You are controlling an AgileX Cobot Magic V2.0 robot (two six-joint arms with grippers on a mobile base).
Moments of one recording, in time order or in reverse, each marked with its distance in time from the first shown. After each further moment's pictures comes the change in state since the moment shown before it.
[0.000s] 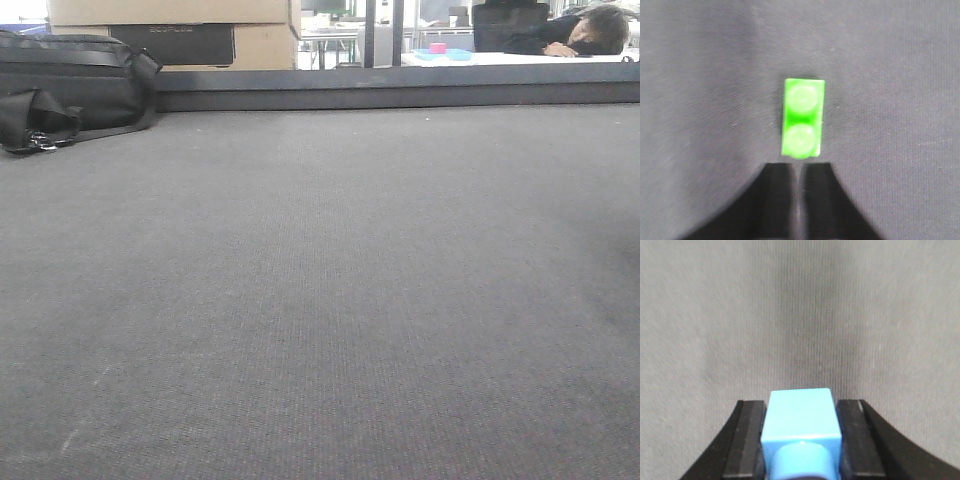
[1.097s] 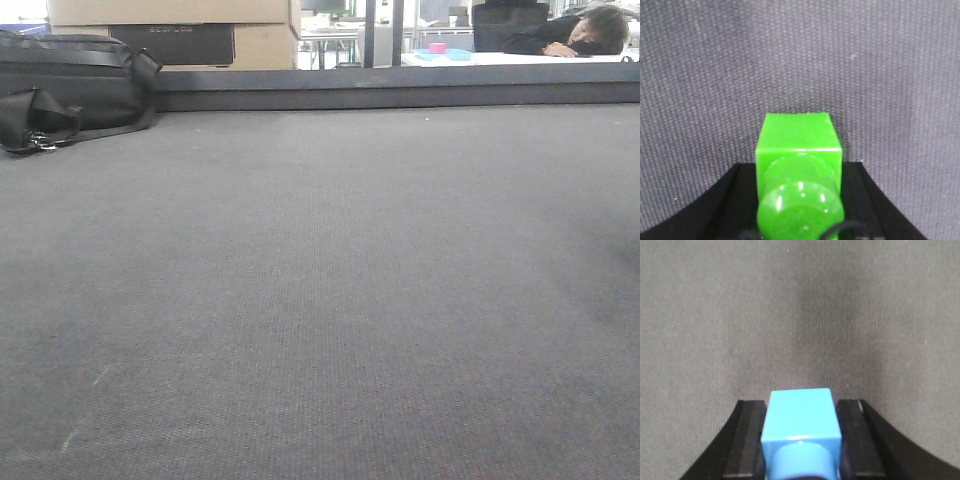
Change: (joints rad) left arm 0.000 0.343 0.000 -0.031 -0.121 0.043; right arm 0.000 0.000 0.000 0.079 -0.054 0.002
